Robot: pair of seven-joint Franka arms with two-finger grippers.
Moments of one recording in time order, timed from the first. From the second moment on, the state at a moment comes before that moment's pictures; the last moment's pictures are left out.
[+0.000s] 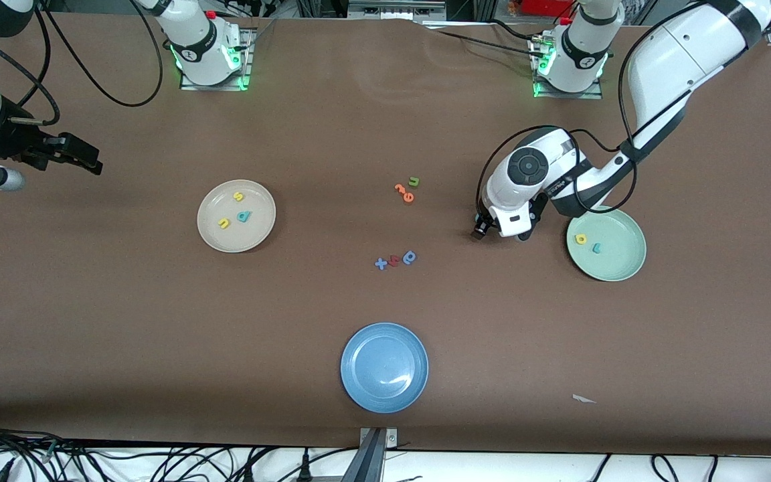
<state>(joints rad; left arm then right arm) 0.41 0.72 -0.90 -2.11 0.69 2.36 -2.03 0.00 0.00 0.03 -1.69 0.00 1.63 0.10</state>
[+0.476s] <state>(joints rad) 0.39 0.73 -0.88 -2.11 0.69 2.39 -2.03 0.00 0.00 0.03 -1.69 0.00 1.63 0.10</state>
